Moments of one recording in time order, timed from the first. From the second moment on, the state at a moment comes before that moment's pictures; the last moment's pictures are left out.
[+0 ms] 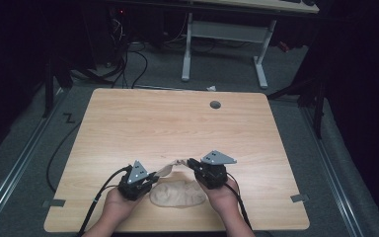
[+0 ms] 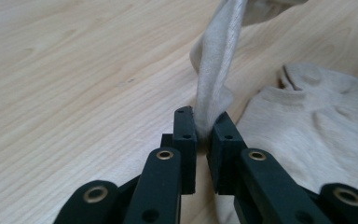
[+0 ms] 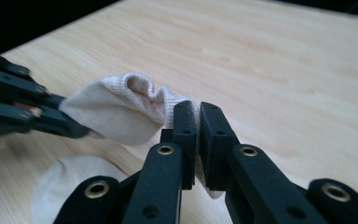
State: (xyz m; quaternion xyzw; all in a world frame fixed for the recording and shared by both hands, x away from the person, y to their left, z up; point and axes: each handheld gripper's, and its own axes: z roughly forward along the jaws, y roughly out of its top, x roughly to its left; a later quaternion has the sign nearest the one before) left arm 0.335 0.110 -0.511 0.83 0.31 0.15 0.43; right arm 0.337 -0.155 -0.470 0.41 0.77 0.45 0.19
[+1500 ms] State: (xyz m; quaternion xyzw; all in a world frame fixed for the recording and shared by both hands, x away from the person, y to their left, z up) left arm 0.376 0.119 -0.525 0.81 0.39 0.19 0.40; right arm 0.413 -0.149 -0.513 0.46 0.78 0.39 0.17
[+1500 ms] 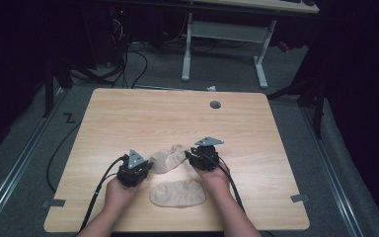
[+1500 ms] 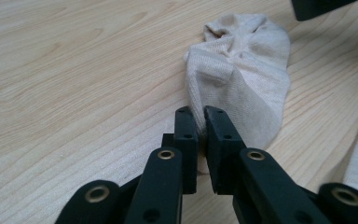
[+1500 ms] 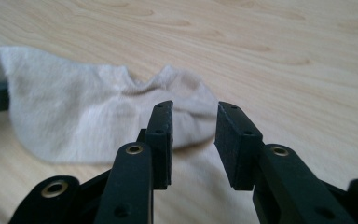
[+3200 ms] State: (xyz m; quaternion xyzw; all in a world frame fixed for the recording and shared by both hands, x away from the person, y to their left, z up) left arm 0.321 0.130 -0.484 0.81 0.36 0.17 0.43; right arm 0.314 -0.167 -0.482 0.39 0.79 0.42 0.22
